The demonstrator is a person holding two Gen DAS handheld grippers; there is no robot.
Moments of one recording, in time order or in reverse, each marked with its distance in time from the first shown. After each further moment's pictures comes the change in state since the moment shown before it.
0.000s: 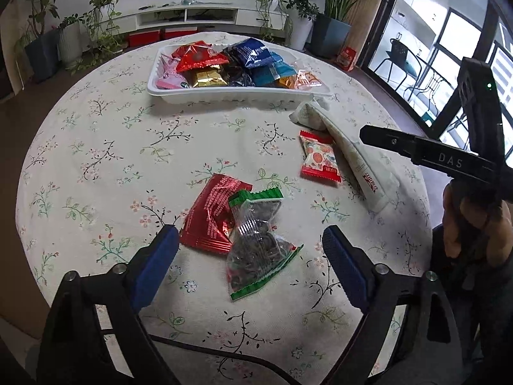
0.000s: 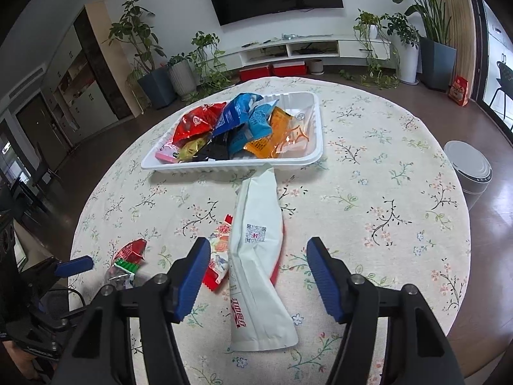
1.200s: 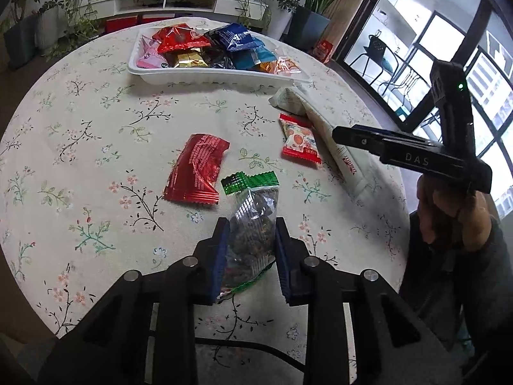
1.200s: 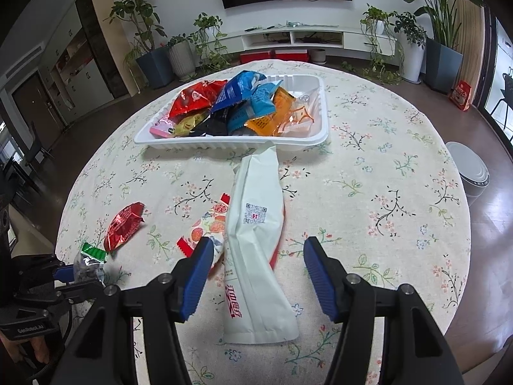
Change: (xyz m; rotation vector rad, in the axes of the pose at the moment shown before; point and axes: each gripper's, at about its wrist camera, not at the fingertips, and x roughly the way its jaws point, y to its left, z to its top) left arm 0.000 0.017 -0.009 -0.013 0.036 -0.170; right arm 0.012 0.006 -0.007 -0.053 0.073 -0.036
